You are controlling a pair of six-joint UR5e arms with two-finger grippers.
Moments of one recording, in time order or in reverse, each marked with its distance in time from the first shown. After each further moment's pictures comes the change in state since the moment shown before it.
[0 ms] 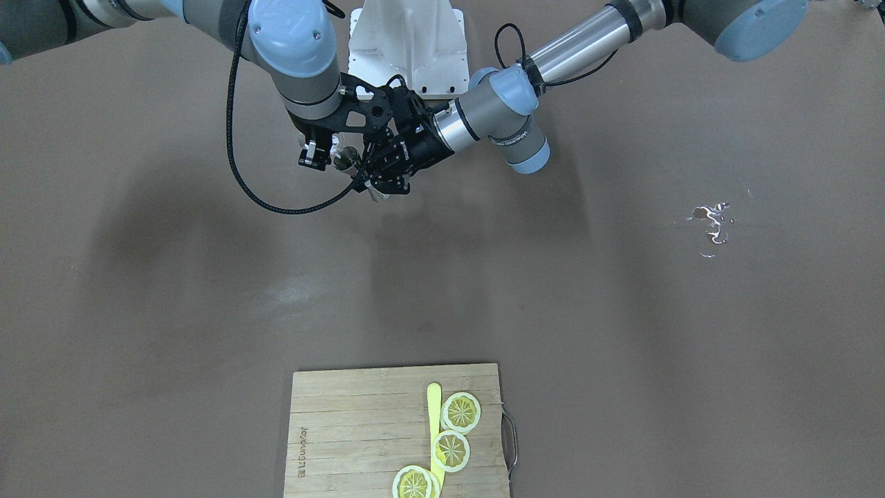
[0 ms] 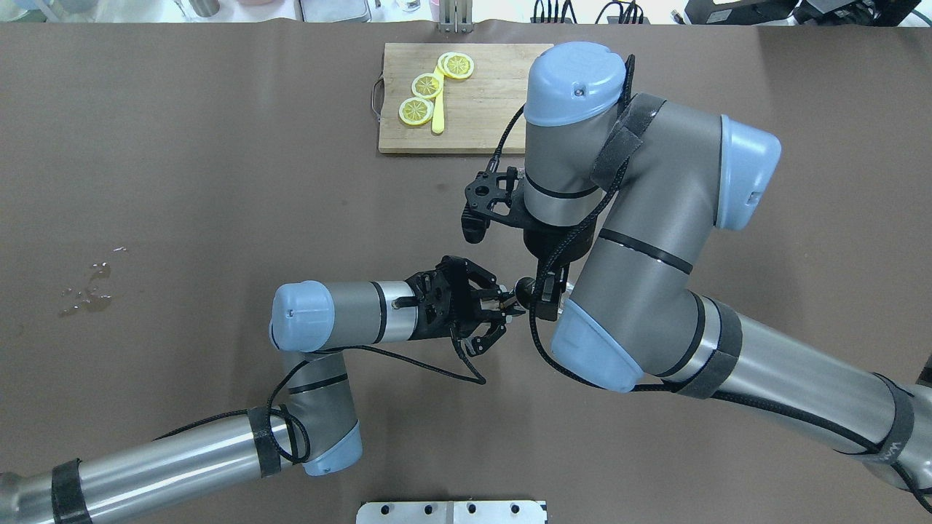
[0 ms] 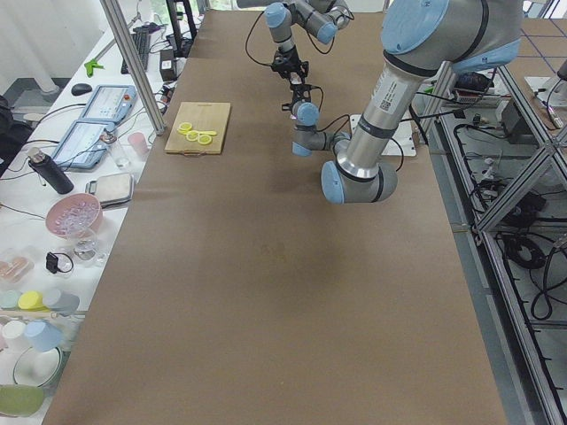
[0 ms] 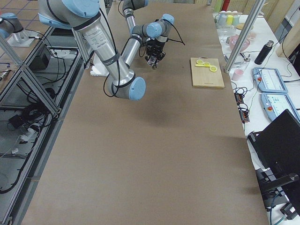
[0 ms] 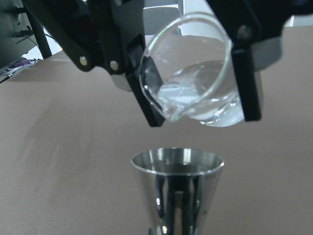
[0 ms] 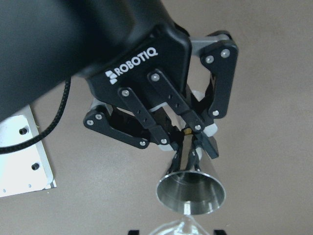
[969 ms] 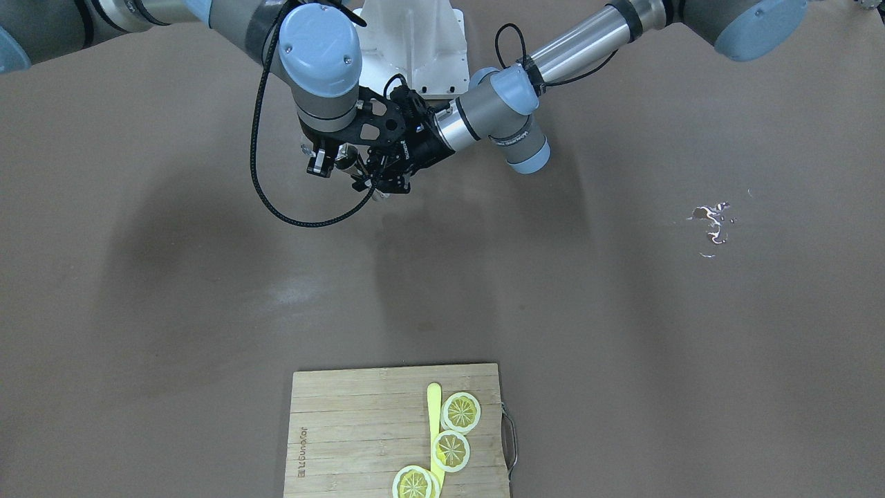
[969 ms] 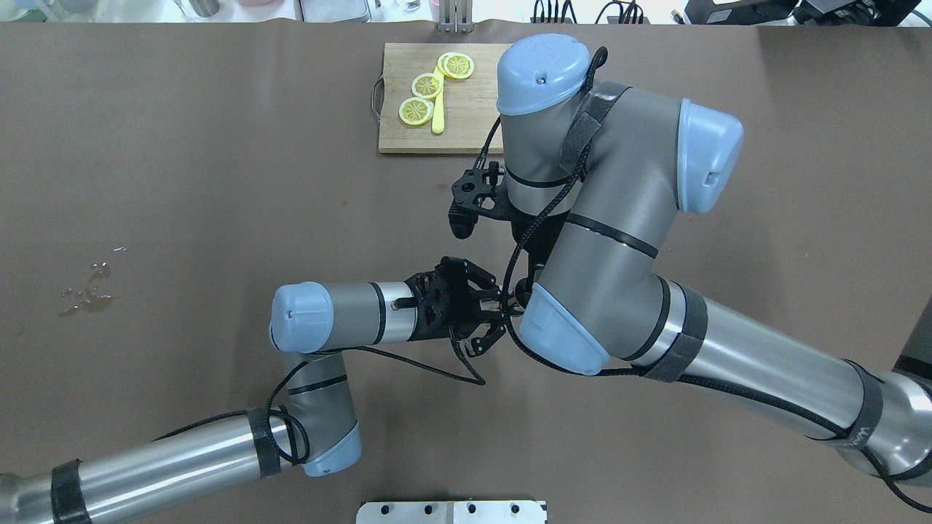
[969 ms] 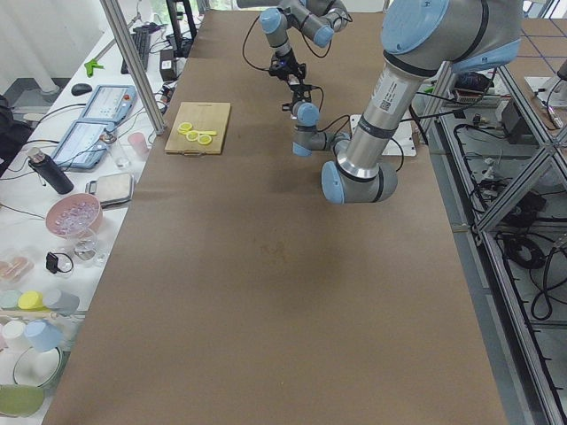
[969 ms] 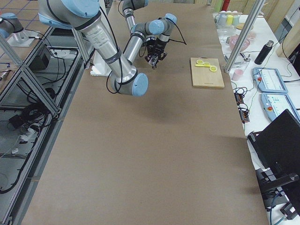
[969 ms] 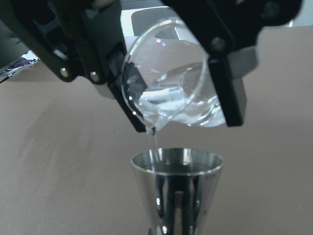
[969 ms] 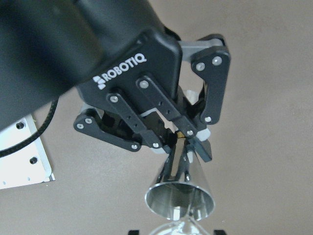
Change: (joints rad) left arm 0.001 0.001 0.000 -0.006 0.001 0.000; right arm 0.001 0.059 -0.066 -0.069 -0.011 -0.054
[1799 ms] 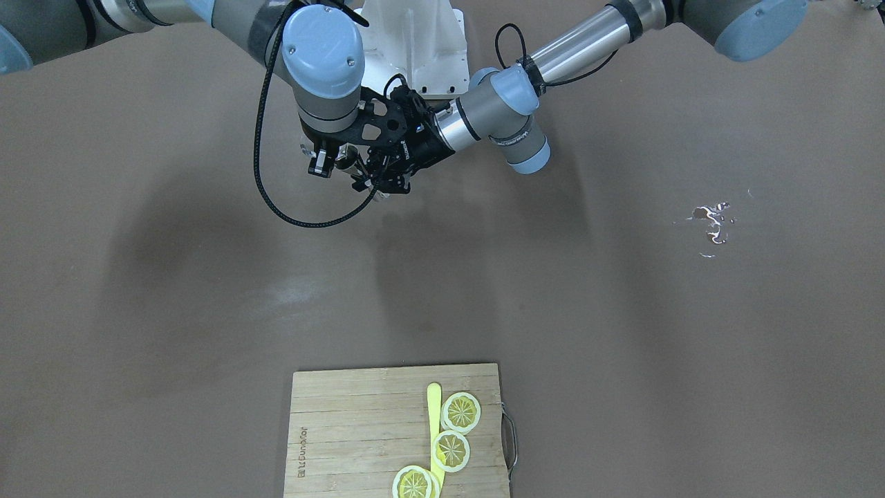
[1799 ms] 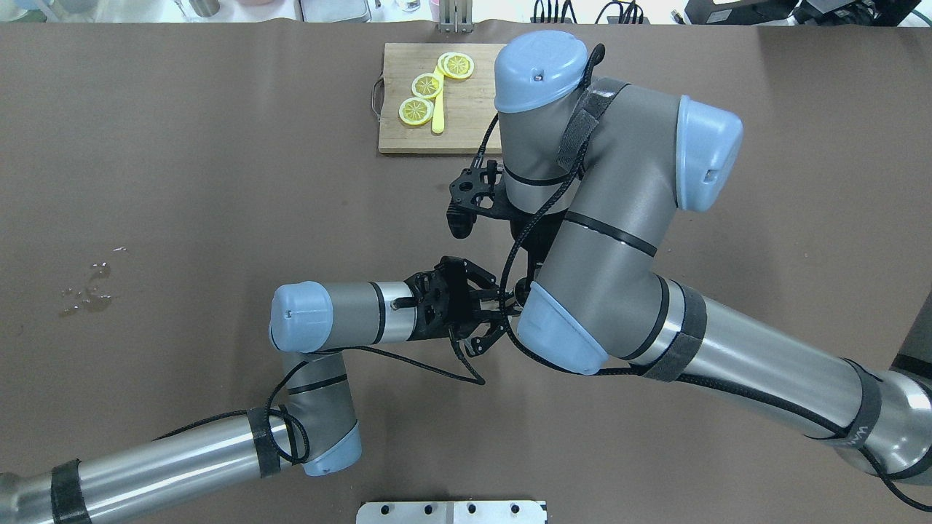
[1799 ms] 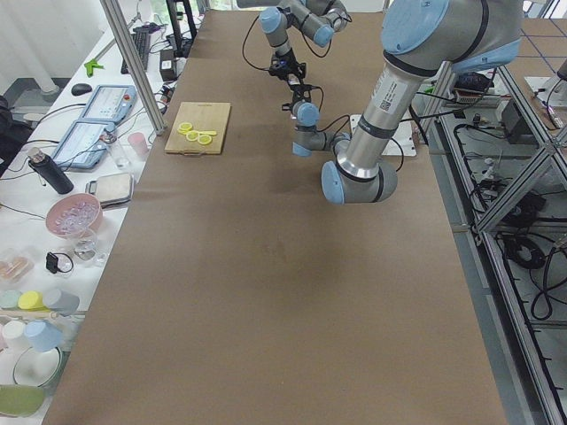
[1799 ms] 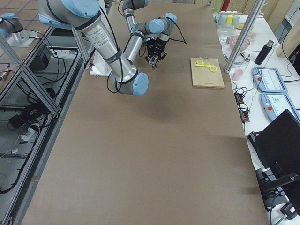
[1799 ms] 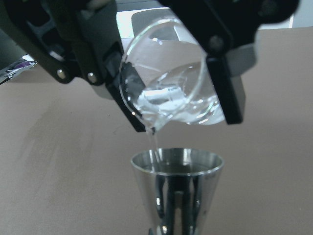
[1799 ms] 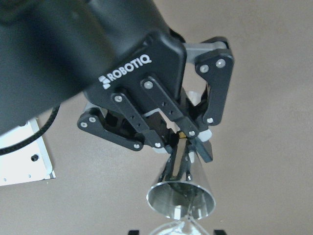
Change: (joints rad) left arm -0.001 0.000 0.000 -0.004 -0.001 0.000; right arm 0.003 0.004 0.009 -0.005 -0.004 -0.015
